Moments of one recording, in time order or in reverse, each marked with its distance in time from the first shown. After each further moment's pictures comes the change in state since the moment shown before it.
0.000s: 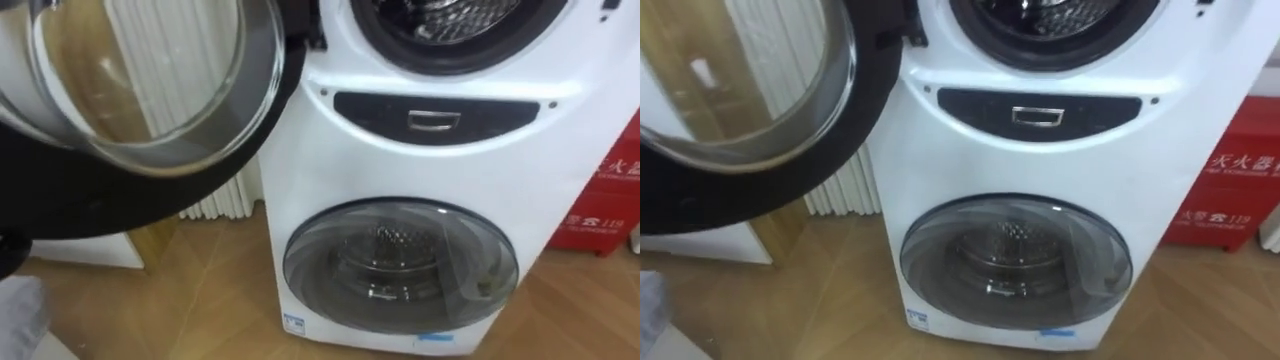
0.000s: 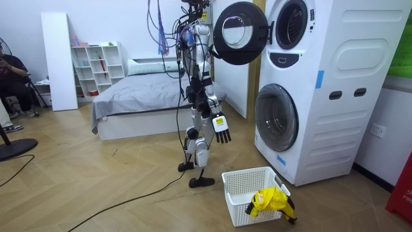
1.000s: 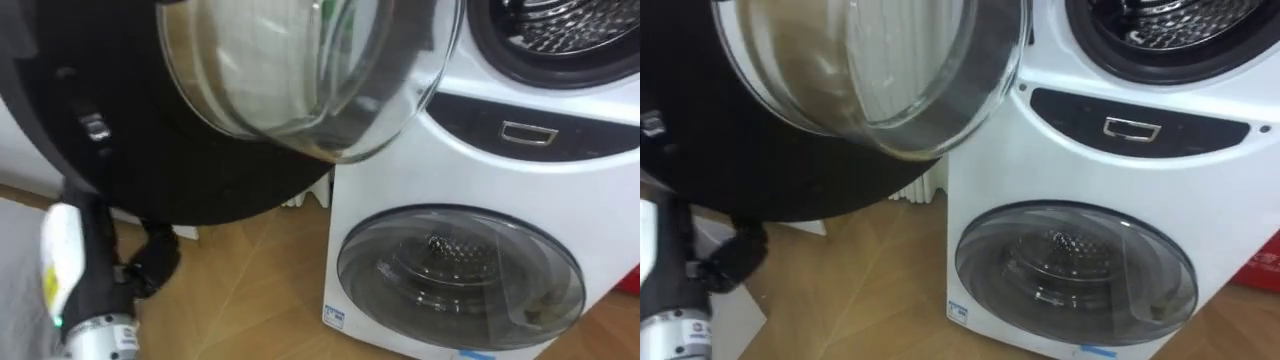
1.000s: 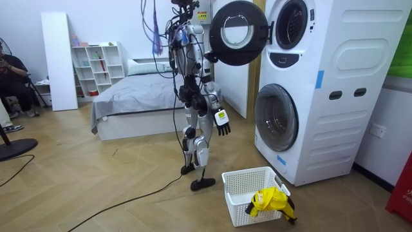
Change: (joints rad) left arm 0.197 -0.157 -0.510 -0.157 0.266 0.027 -0.175; right arm -0.141 -0.004 0.218 0.164 0.076 -0.069 0.035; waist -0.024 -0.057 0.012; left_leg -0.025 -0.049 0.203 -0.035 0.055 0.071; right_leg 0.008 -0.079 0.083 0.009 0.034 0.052
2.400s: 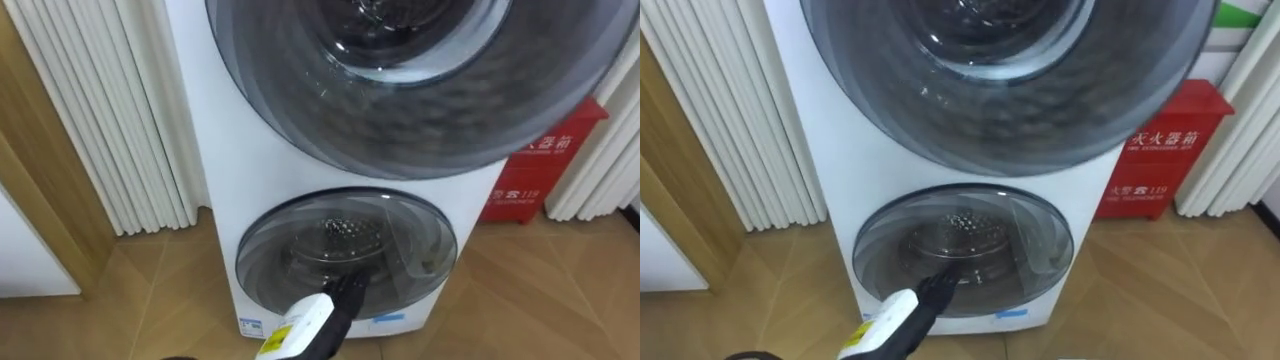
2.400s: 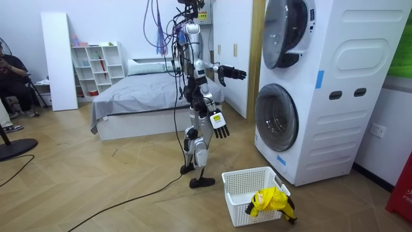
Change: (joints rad) left arm -0.061 0.170 -0.403 0.236 0.076 -0.263 -0.409; right arm -0.003 0.024 0.125 -0.097 0.057 -0.002 0.005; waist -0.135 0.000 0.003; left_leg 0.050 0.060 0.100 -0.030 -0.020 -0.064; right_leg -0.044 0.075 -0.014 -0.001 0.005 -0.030
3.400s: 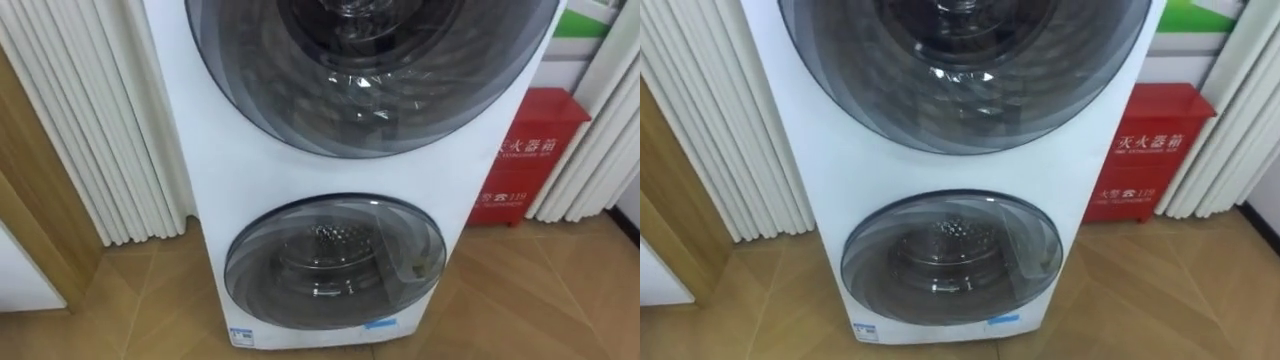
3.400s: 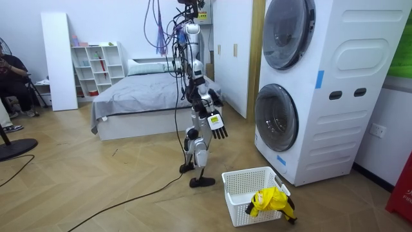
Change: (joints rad) left arm 0.018 -0.027 0.573 1.229 -0.150 -0.039 0.214; right arm 0.096 0.002 -0.178 -0.077 -0.034 0.067 0.066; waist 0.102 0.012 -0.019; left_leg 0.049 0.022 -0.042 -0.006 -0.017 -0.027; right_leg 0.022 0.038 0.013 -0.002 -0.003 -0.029
